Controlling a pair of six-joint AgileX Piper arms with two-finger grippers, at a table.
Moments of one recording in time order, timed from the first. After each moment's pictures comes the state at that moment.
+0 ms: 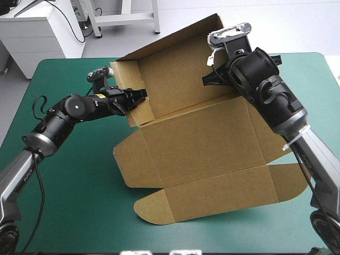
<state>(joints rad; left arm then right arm) -0.31 1.47 -1.24 -0.75 0.52 0.13 0.62 1.63 -1.97 -0.57 1.25 0.37</state>
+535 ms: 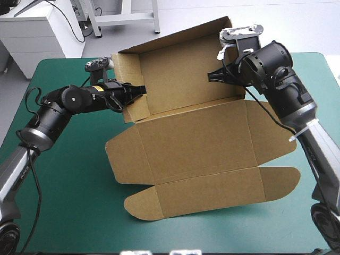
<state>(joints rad) -0.31 1.47 -1.36 -0.59 0.65 0.07 0.49 1.64 -1.97 -0.37 1.25 0.38</state>
